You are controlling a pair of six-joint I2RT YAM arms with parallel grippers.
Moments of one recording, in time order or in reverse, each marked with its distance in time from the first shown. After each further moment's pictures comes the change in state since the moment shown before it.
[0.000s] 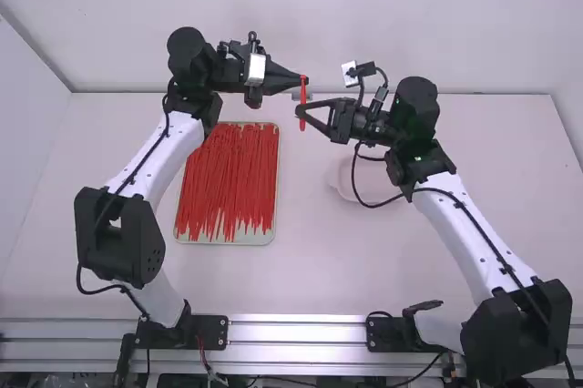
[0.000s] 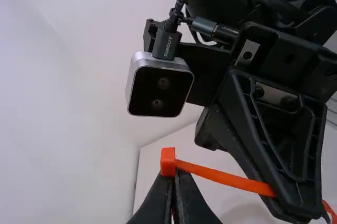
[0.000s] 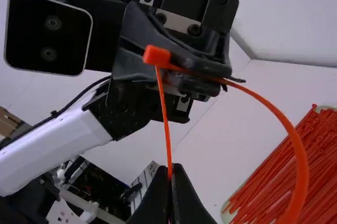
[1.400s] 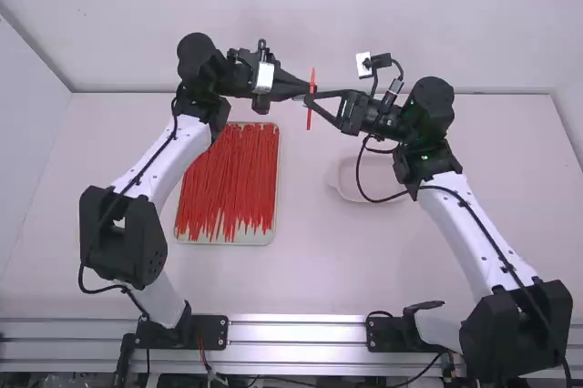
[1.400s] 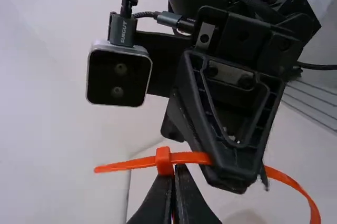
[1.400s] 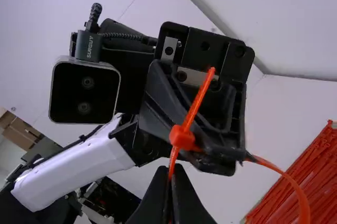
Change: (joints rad) left arm -0.042 0.000 -0.030 0.050 0.017 -0.002; right arm -0.056 0.000 -0.010 0.172 -0.033 0.168
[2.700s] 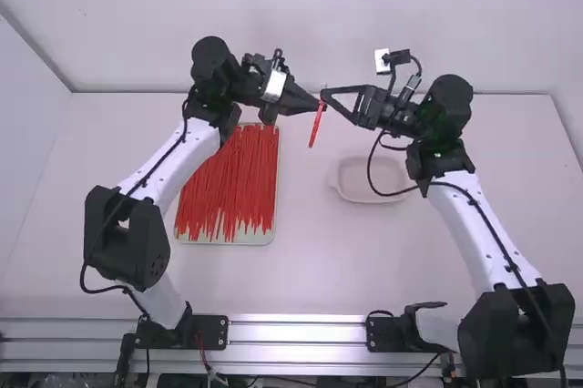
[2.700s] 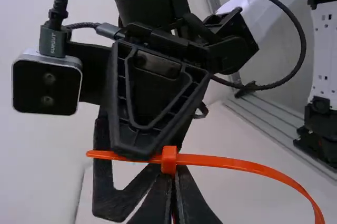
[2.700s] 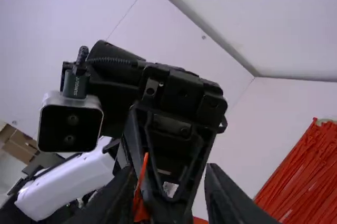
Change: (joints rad) left arm -0.054 0.000 -0.013 -0.035 0.084 -0.076; right arm -0.085 0.000 0.000 0.009 -0.058 0.053
